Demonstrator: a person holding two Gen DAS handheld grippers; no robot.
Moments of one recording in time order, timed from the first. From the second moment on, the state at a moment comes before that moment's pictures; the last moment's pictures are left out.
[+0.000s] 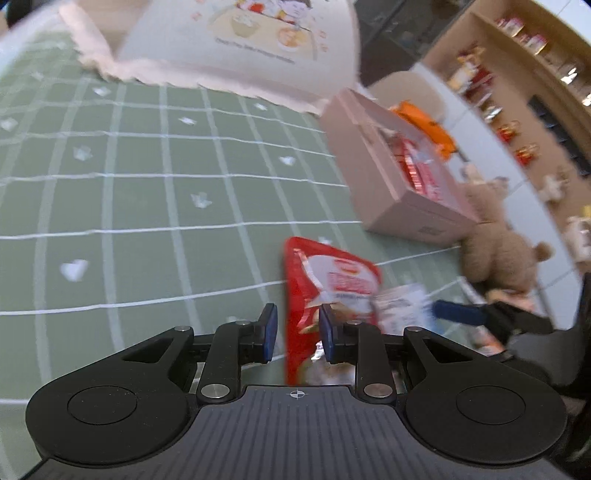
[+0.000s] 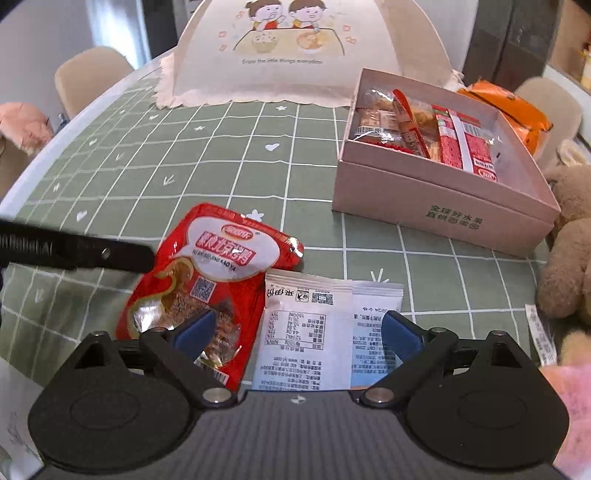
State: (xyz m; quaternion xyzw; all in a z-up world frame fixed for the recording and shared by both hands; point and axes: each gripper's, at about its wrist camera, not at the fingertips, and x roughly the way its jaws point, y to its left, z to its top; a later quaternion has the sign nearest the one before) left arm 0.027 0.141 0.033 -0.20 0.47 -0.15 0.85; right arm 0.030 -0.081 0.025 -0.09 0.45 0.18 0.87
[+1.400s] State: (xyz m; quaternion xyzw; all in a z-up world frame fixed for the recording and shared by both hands) left arm 0.000 0.071 0.054 -0.13 0.50 -0.13 0.85; right arm 0.014 -0.126 0.022 -0.06 0.50 0.18 0.84
